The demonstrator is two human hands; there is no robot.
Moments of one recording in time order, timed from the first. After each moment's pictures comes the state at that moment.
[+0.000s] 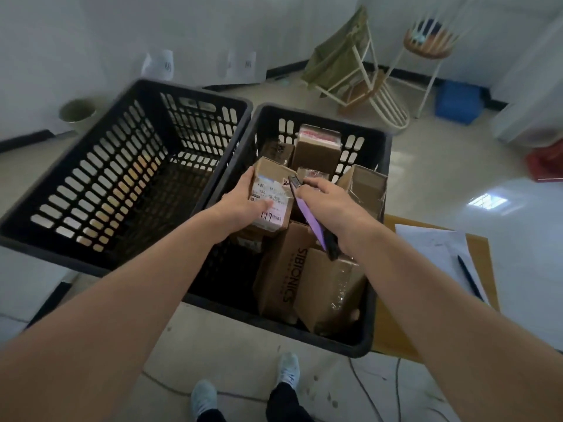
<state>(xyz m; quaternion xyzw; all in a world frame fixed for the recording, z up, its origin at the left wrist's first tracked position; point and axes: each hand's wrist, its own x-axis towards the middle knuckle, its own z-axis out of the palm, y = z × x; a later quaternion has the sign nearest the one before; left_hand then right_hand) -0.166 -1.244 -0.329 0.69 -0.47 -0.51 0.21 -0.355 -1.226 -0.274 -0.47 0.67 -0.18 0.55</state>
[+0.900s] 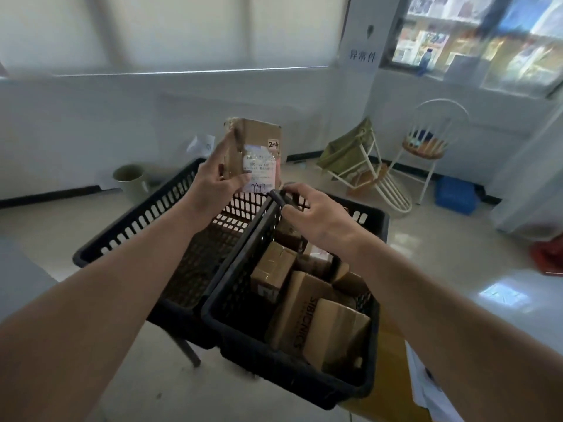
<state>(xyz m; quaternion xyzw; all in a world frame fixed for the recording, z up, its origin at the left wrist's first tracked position) -0.080 -1.221 -0.185 0.54 -0.56 -0.34 0.53 -0.310 -1.204 -0.154 -0.74 0.53 -0.19 0.36</state>
